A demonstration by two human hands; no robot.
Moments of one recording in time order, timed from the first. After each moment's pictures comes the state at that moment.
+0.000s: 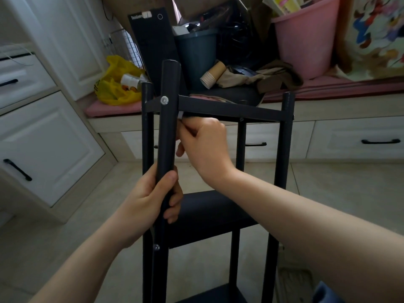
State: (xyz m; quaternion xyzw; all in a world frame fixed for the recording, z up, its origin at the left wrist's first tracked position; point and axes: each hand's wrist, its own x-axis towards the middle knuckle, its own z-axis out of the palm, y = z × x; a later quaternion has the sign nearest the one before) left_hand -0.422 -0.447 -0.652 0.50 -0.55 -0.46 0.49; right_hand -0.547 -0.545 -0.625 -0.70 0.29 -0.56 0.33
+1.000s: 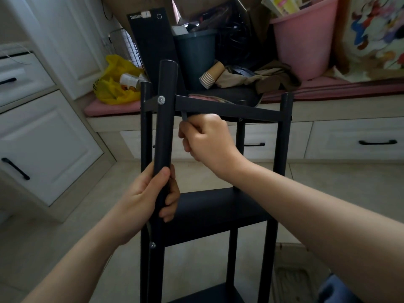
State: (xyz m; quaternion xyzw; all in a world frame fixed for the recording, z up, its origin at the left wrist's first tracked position) left_hand -0.423 -0.447 -0.649 0.50 -0.52 -0.49 0.49; right_hand -0.567 -0.553 -0.615 -0.70 0.29 -0.48 0.45
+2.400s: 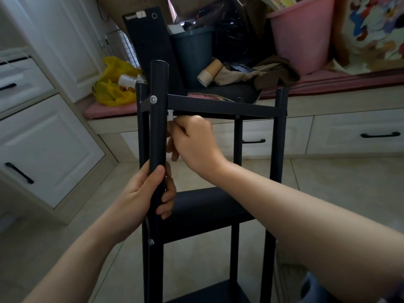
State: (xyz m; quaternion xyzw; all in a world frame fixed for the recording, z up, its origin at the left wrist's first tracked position) left_hand -0.414 -0.451 -0.651 0.49 -0.54 -0.49 0.48; right_hand -0.546 -0.555 -0.625 -0.70 0.27 -0.49 0.44
